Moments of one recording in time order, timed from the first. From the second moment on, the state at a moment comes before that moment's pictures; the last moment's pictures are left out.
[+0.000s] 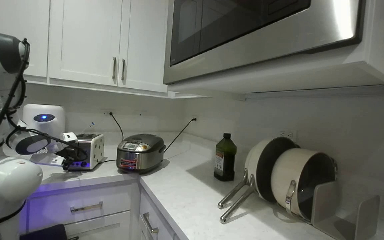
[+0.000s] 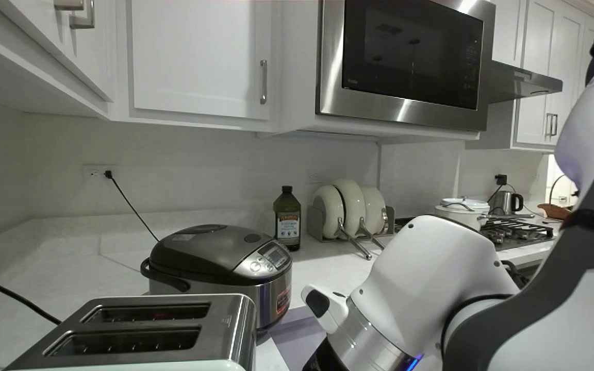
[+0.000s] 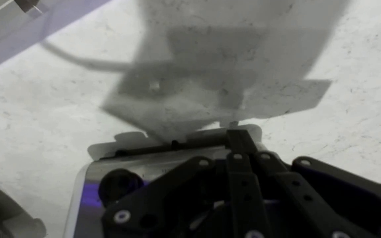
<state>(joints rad) 0.61 -0.24 0.72 -2.79 0.98 3.22 -0.52</state>
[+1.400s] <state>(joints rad) 0.64 -0.22 0.70 -2.79 0.97 3.24 -0.53</state>
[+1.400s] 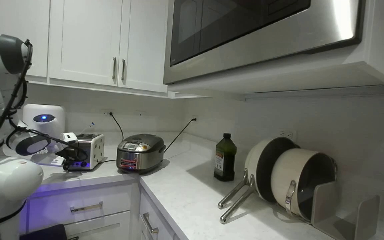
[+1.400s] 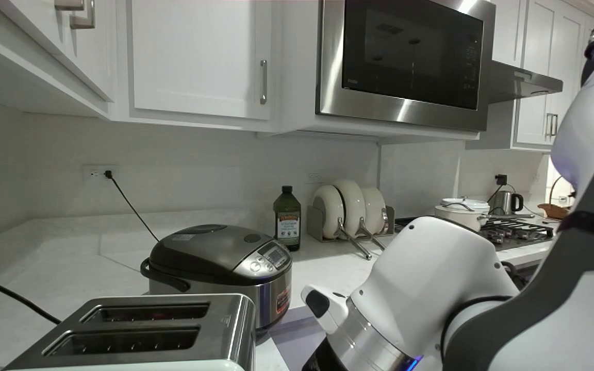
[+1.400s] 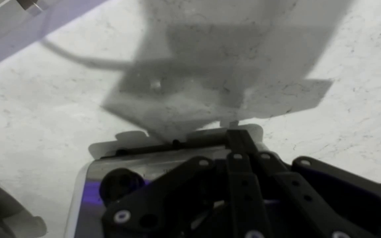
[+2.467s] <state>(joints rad) 0.64 -0.25 0.67 -2.79 0.96 3.24 -0.53</state>
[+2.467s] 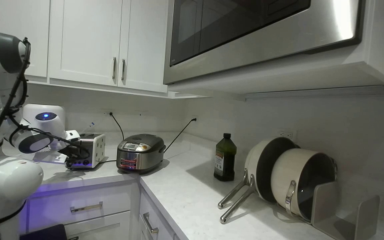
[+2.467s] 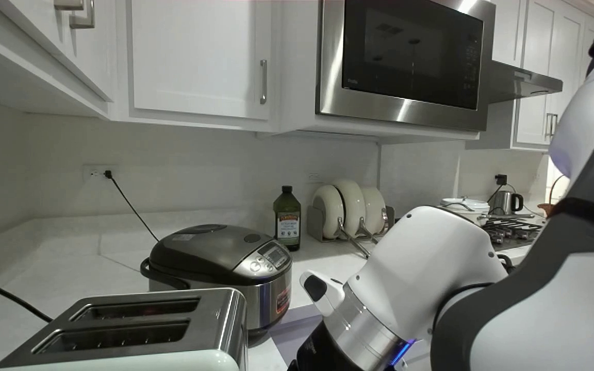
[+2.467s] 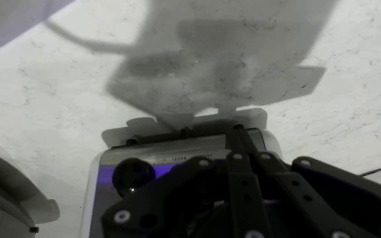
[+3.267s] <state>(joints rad) 0.64 -0.23 0.66 -2.79 0.94 3.24 -0.53</state>
